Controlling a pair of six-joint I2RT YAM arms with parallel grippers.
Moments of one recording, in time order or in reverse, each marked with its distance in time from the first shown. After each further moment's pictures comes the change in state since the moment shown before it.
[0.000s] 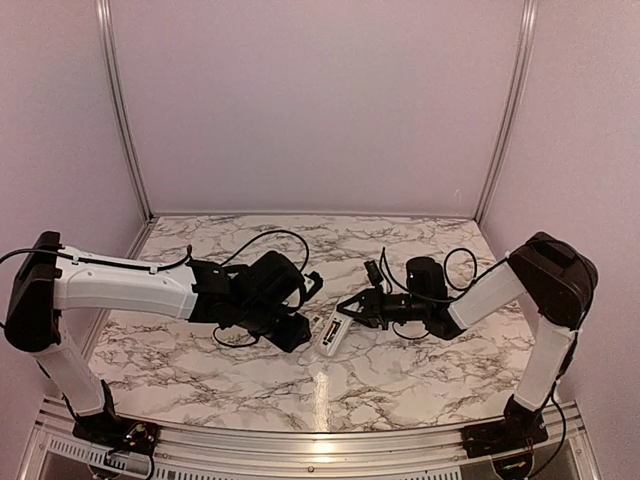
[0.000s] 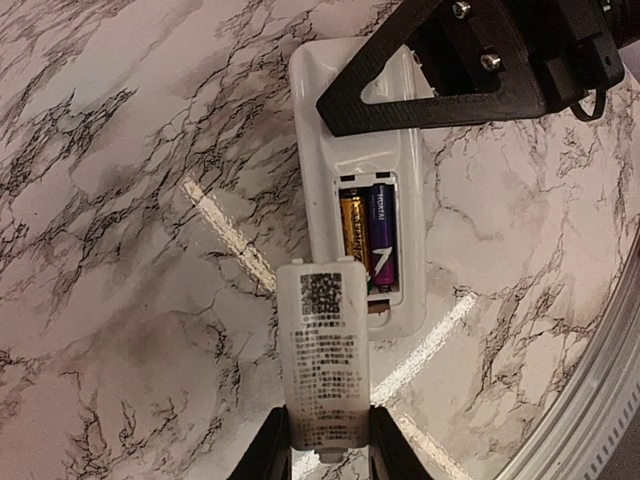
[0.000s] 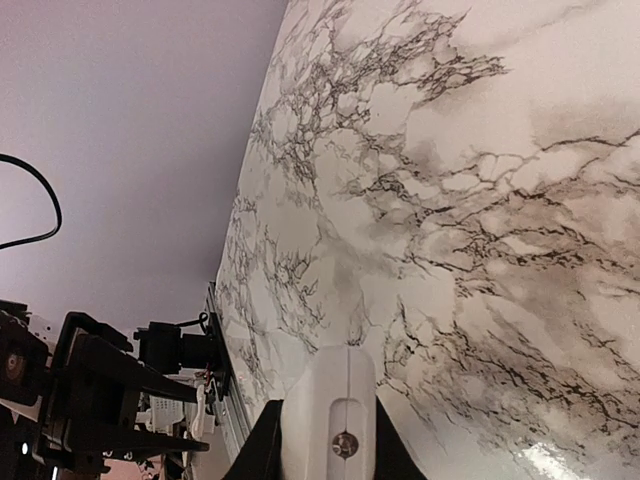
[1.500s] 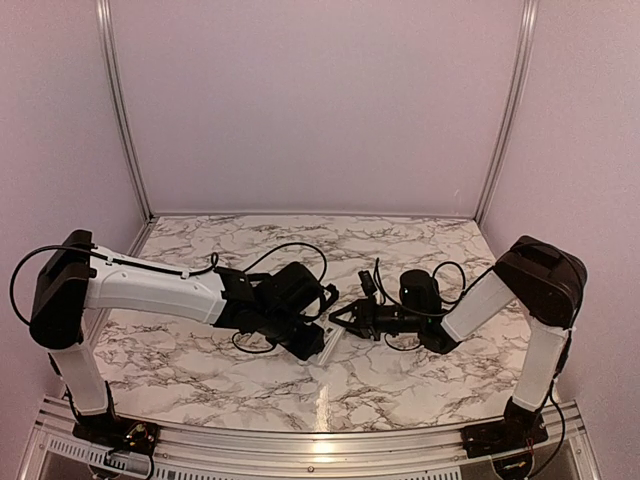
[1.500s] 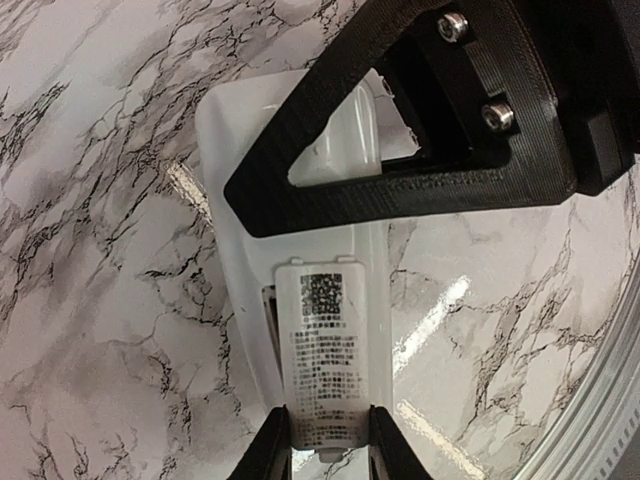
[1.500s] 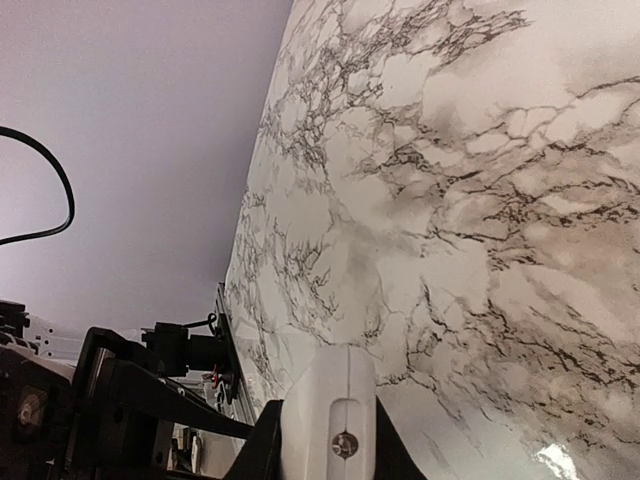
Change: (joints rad) left arm -0.023 0.149 0.087 0.022 0.042 0.000; right arm 0.085 0.061 -0.047 0.171 0.082 0.096
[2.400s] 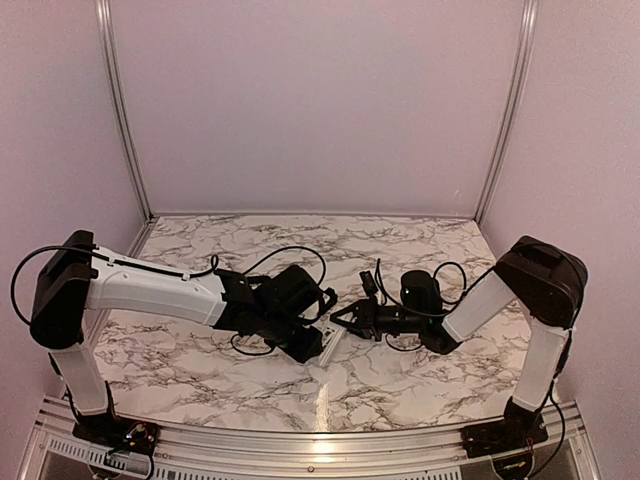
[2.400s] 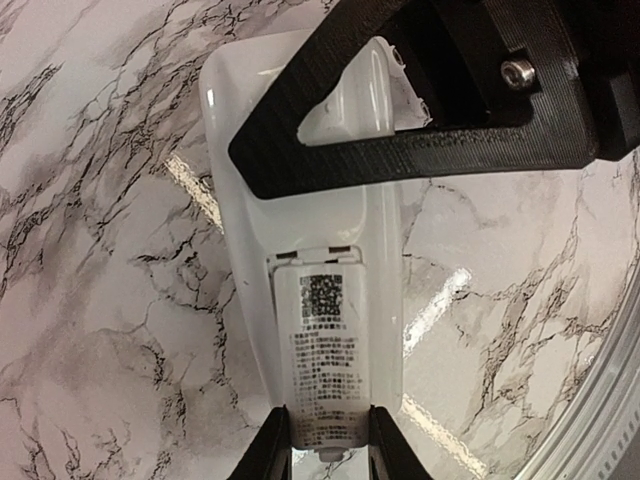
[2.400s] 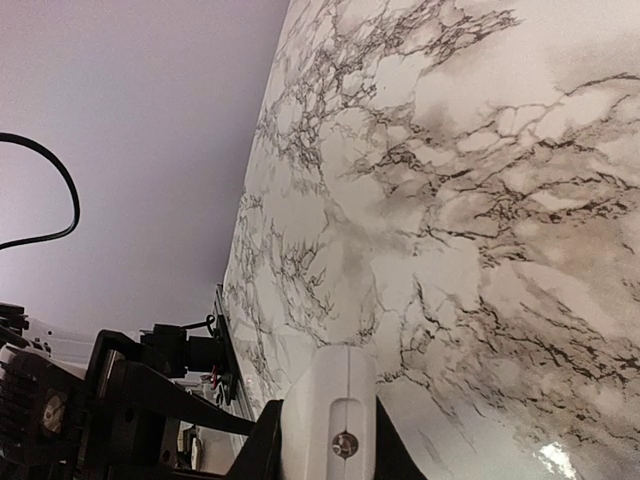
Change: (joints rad) left arm 0.000 0.001 -0.019 0.000 0.012 -0.003; right arm -0.010 -0.002 -0.010 0.000 0.004 0.002
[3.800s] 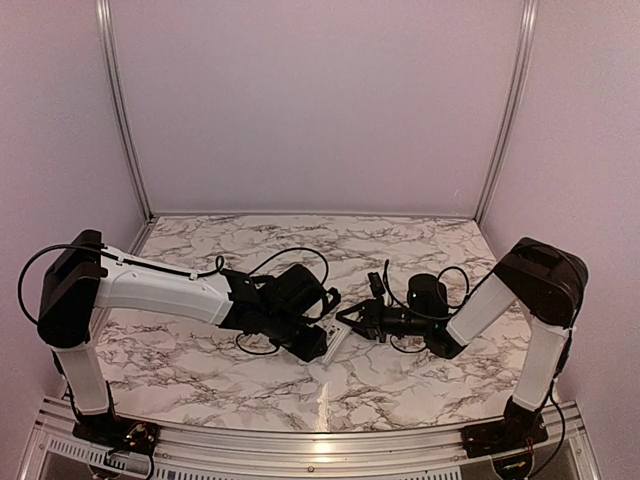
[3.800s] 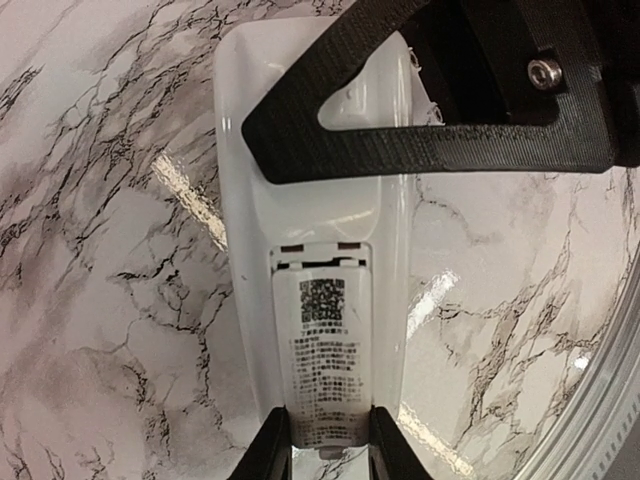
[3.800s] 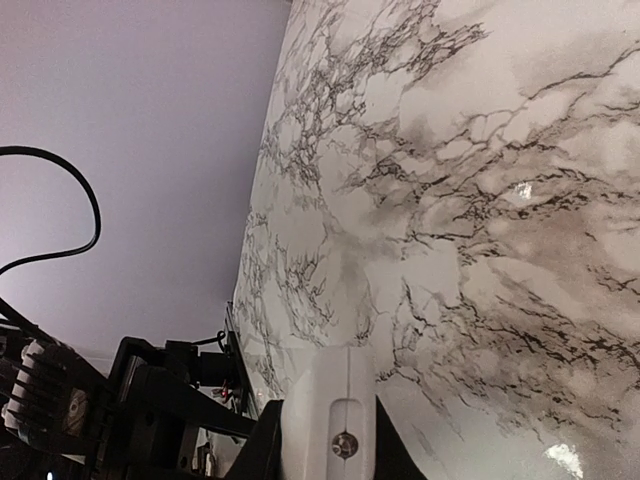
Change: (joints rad) left arm 0.016 0.038 0.024 0.018 0.031 -0.019; right arm -0.016 -0.001 -0.053 0.095 0.023 0.063
